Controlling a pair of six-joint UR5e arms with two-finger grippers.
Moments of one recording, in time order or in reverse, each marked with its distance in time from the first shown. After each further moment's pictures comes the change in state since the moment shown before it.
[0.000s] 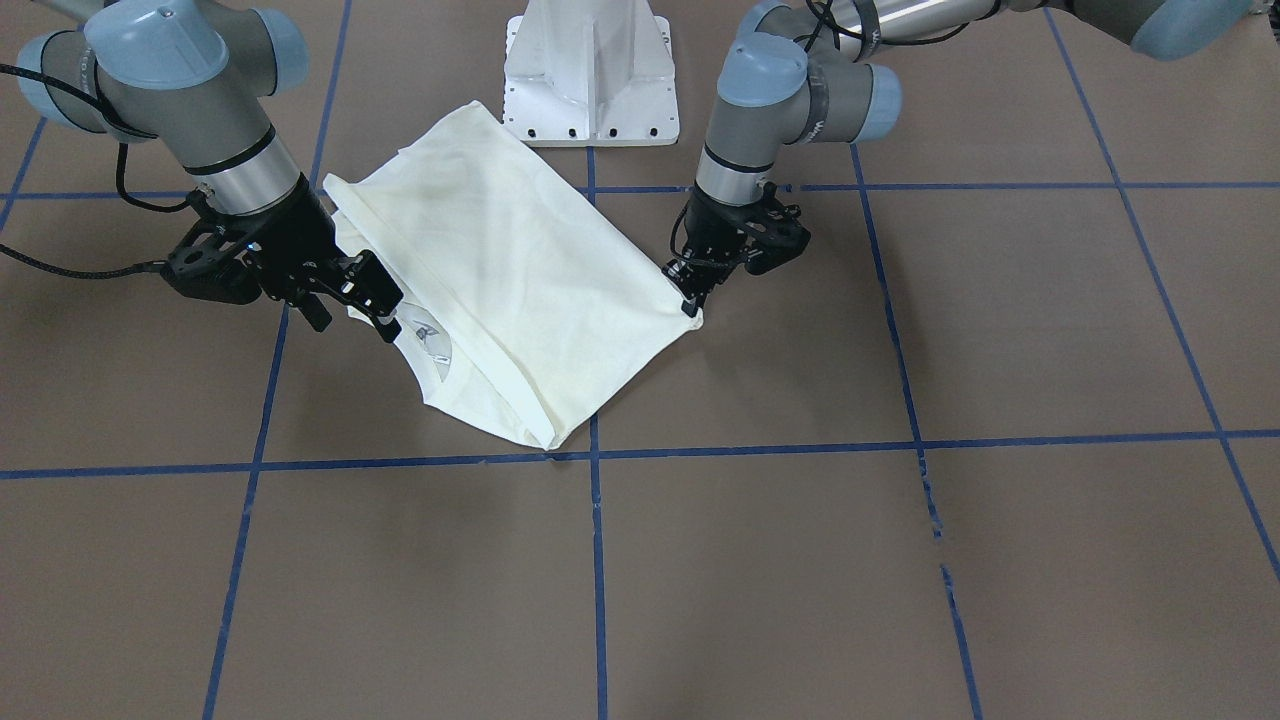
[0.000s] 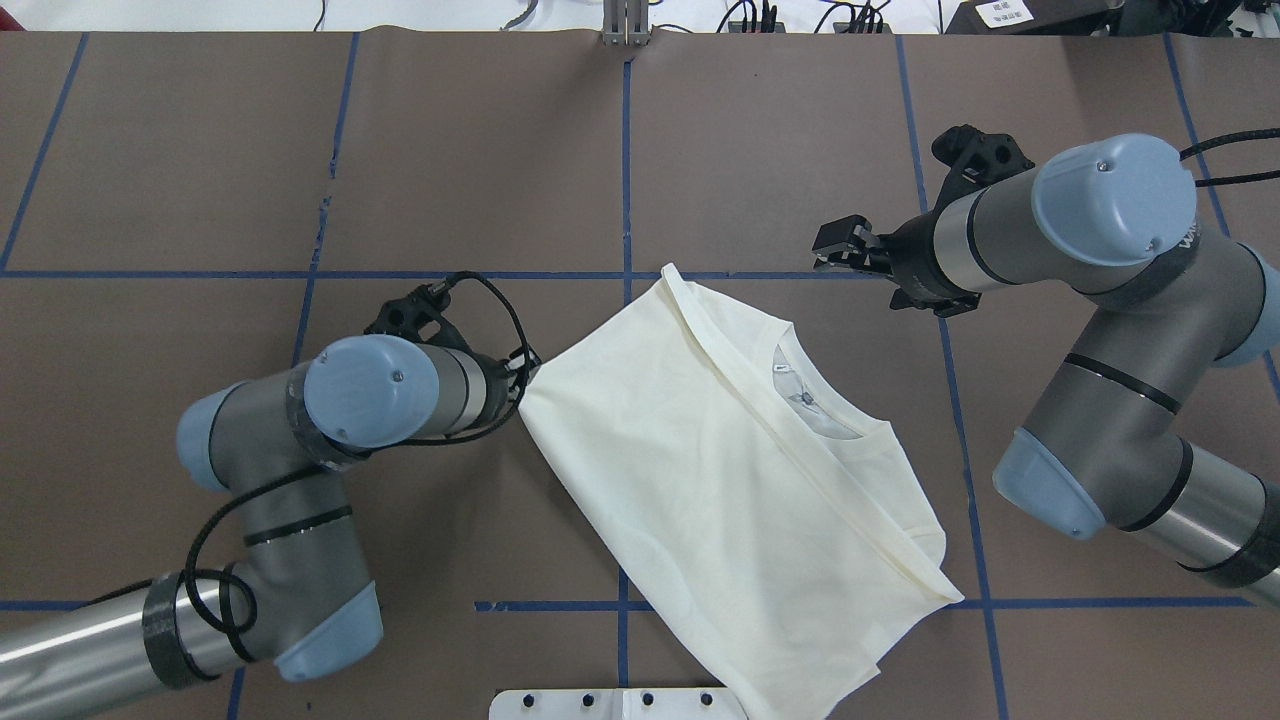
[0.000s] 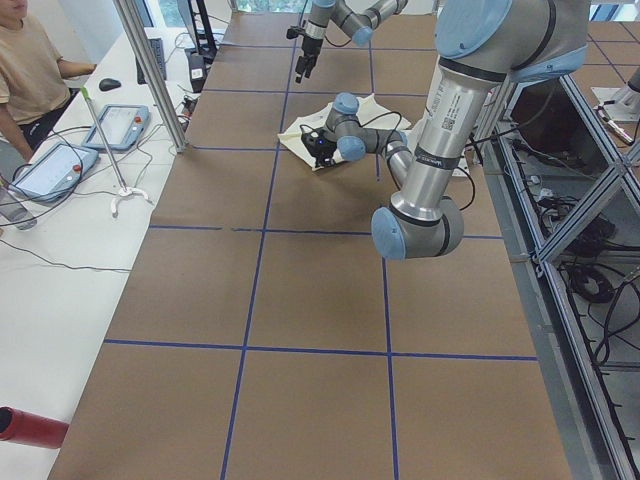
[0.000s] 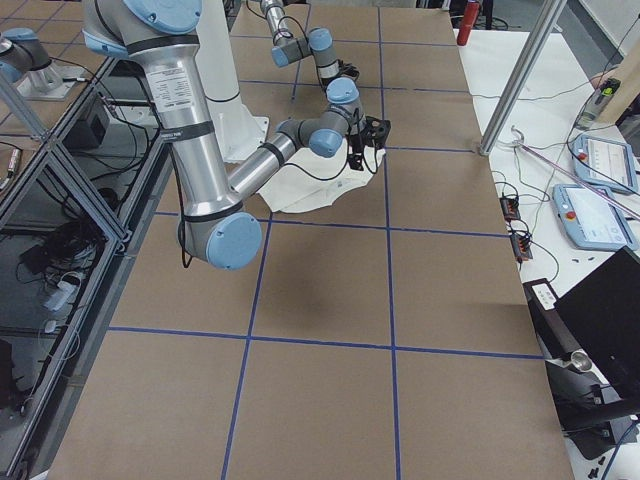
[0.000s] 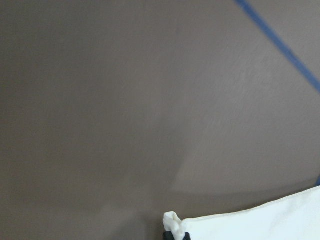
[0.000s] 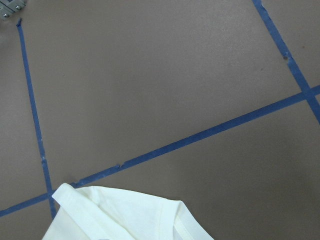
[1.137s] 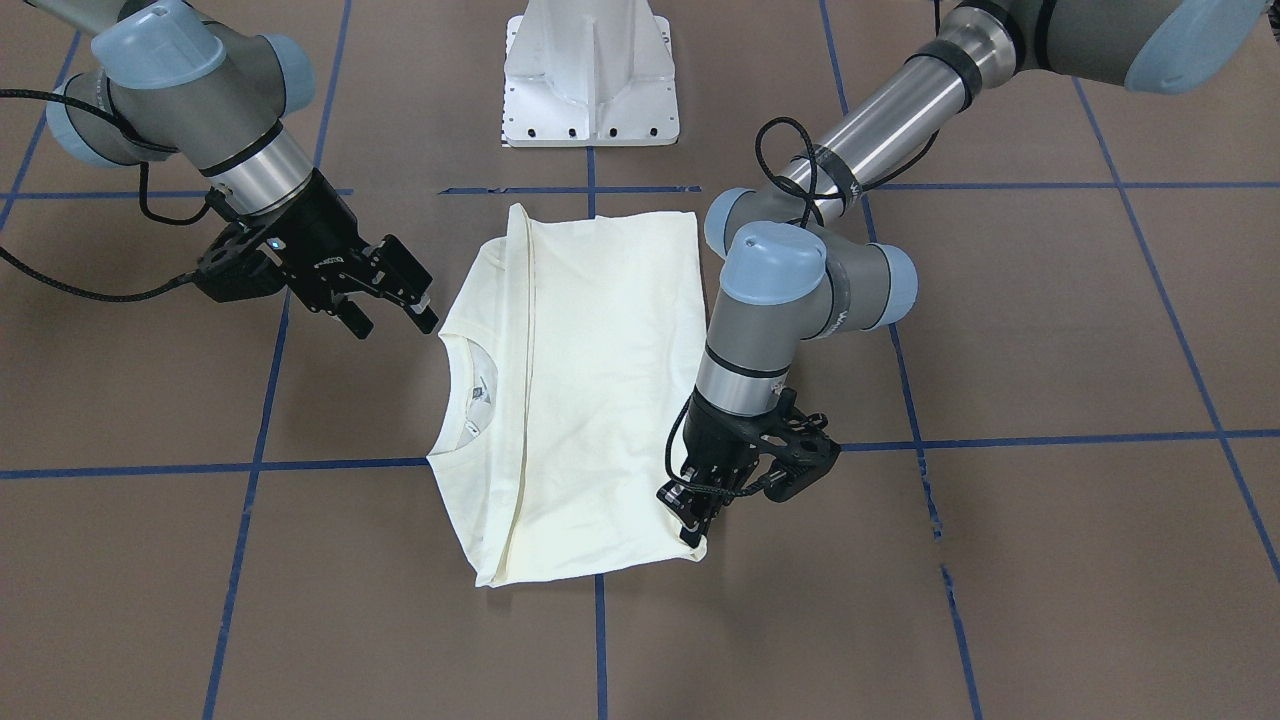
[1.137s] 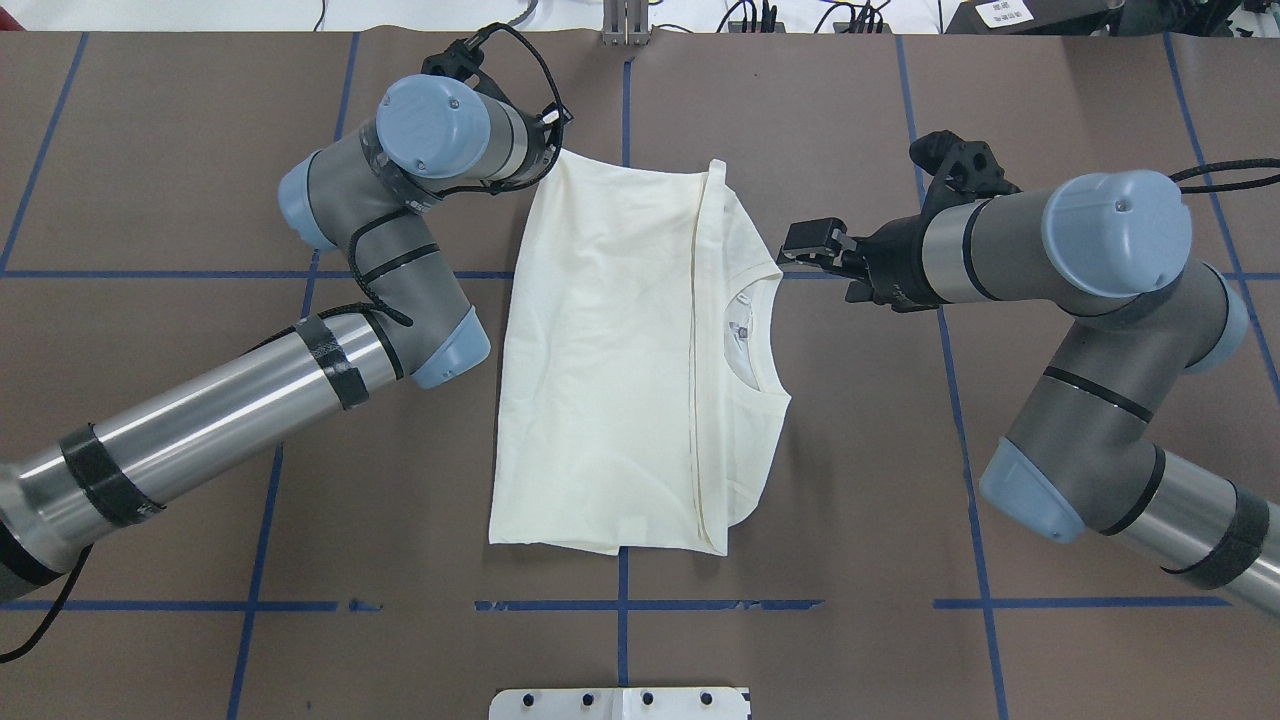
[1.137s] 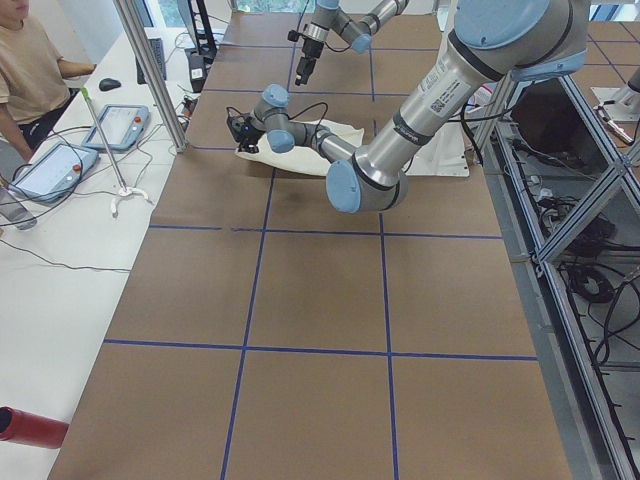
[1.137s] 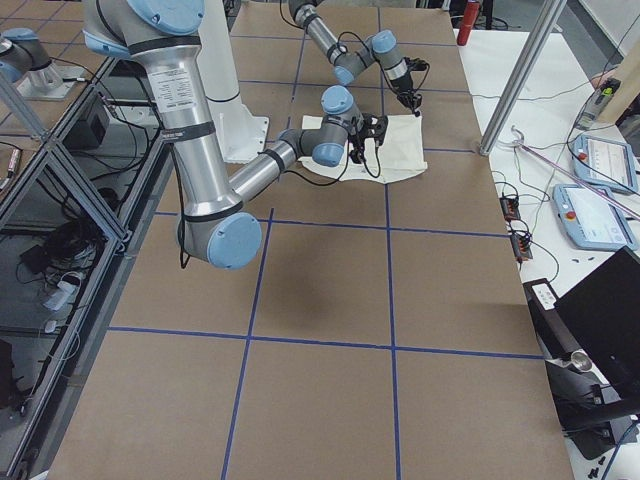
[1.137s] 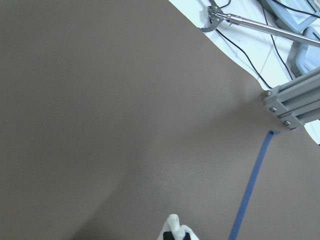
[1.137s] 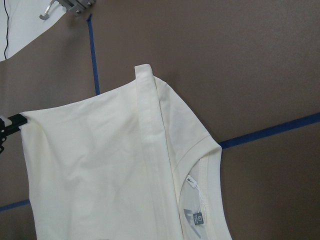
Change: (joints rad) left arm -0.232 -0.372 0.587 -0.357 -0.010 0.080; right arm -0.030 -0.004 -0.065 0.288 -0.016 0.014
